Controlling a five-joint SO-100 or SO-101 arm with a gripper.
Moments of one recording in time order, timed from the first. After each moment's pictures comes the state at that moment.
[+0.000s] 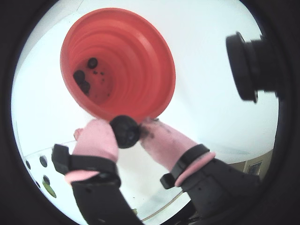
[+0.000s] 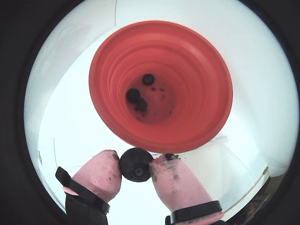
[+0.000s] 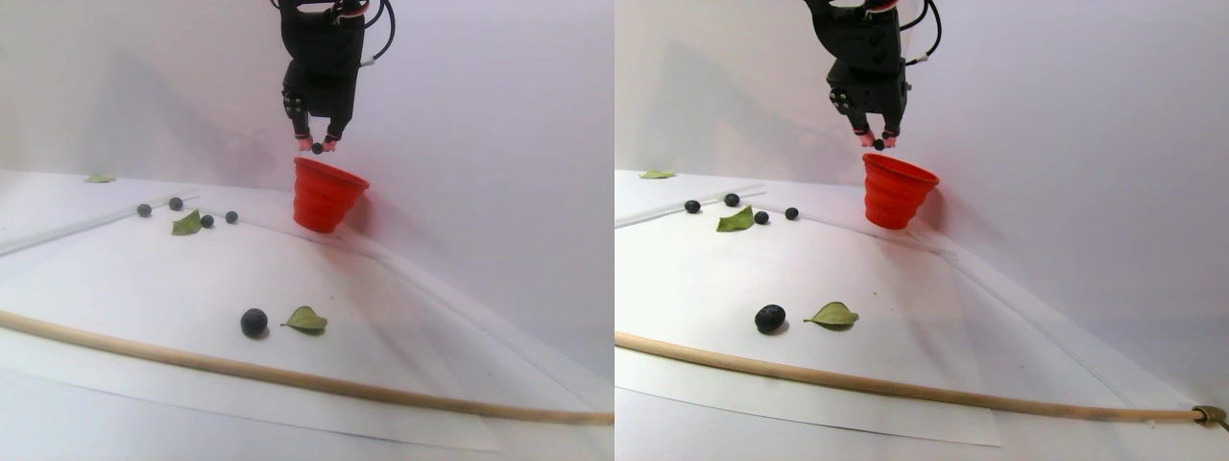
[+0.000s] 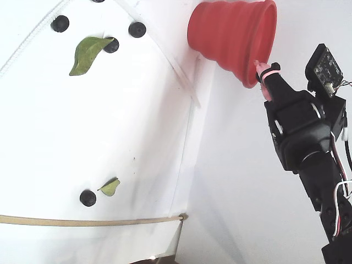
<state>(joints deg) 7.0 84.1 100.2 -7.7 -84.0</state>
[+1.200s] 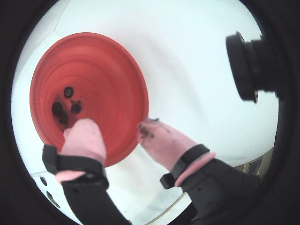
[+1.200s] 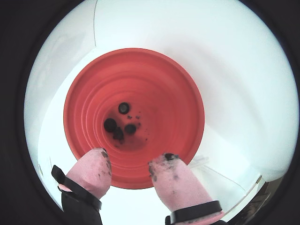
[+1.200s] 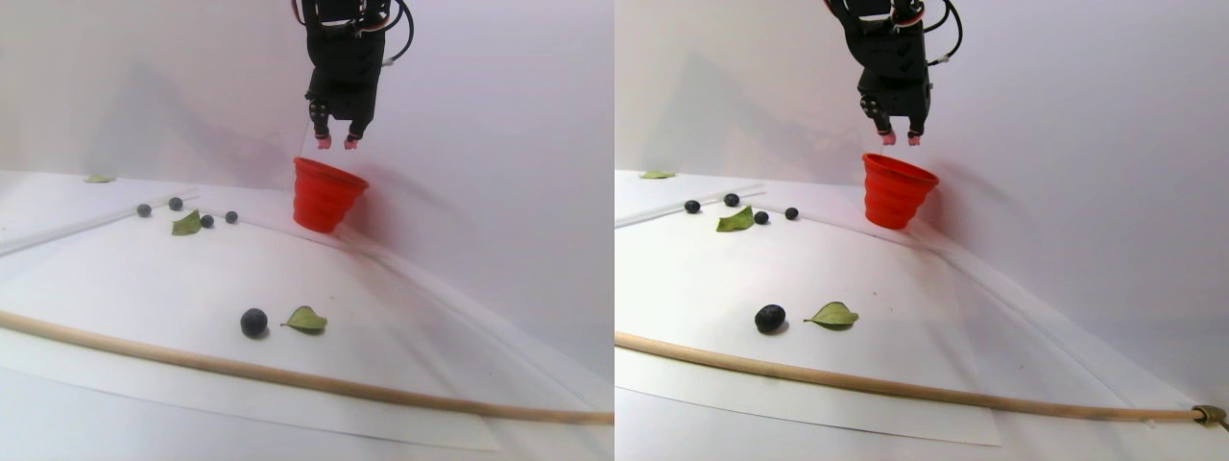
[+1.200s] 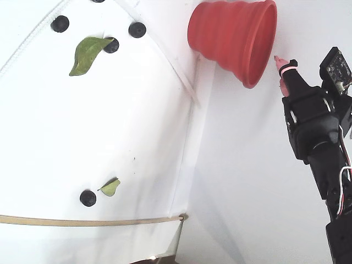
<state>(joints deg) 11.3 76.3 88.5 -6.9 -85.5</state>
